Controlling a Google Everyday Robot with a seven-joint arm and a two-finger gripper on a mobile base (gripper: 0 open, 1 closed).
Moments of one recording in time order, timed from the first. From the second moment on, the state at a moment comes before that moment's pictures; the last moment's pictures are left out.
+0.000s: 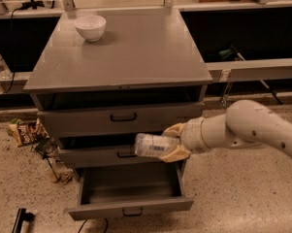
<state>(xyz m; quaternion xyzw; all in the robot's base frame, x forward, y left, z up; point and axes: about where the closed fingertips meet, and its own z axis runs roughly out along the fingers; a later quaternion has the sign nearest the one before) 0.521 -0.074 0.694 -0.60 0.68 0.17 0.38</state>
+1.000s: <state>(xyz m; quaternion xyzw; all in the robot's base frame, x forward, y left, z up) 0.523 -0.044 0.605 -0.59 0.69 0.19 0.37</state>
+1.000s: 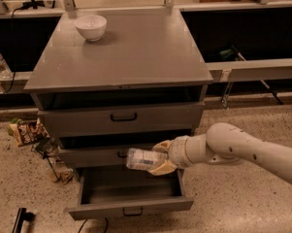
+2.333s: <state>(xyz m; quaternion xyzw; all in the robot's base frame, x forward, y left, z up) 0.527 -0.029 0.371 -0.60 0.69 0.22 0.33</state>
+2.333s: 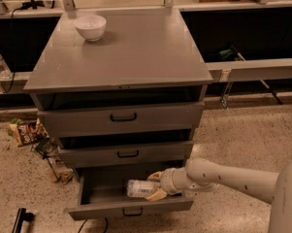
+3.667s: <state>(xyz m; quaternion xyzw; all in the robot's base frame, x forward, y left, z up) 0.572 -0.023 0.297 -0.63 0.67 0.22 0.31</state>
